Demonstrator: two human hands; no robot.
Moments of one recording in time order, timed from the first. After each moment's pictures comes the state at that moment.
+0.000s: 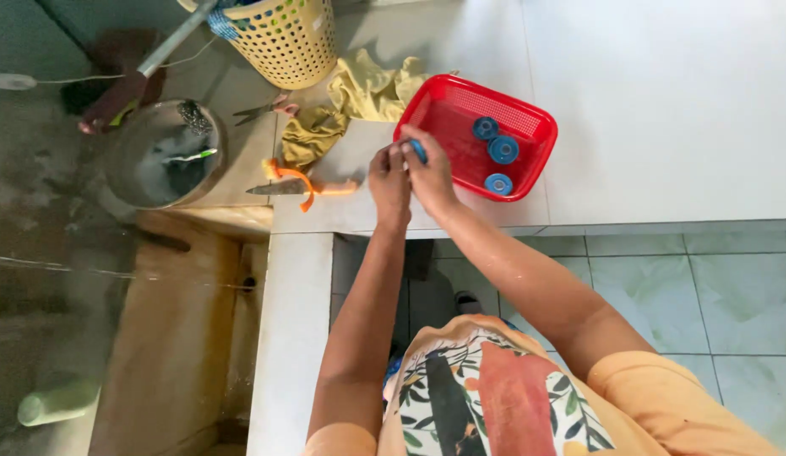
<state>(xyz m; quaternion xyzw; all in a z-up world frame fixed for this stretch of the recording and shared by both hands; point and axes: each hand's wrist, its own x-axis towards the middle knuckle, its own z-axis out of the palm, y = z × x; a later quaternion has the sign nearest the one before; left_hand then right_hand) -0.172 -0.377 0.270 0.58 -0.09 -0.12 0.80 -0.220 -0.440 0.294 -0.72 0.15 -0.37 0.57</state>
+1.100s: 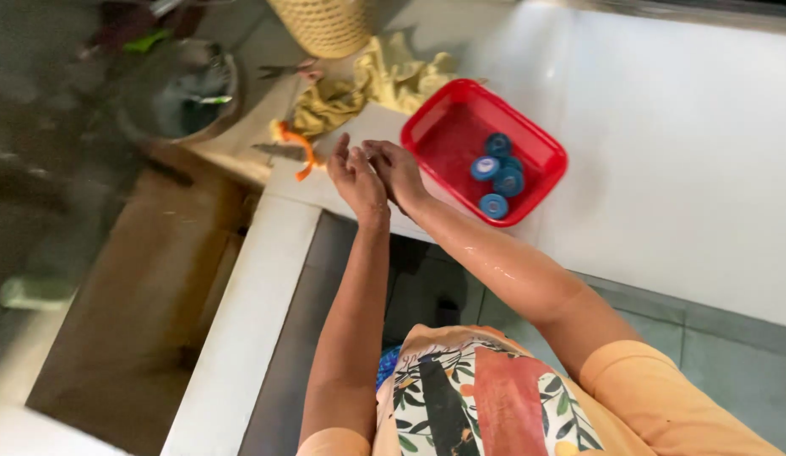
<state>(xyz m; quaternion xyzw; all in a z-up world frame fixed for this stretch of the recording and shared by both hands) -0.185 -0.359 0.286 0.61 0.05 0.15 0.78 -0.194 -0.433 0.279 -0.76 0.07 -0.15 0.63</state>
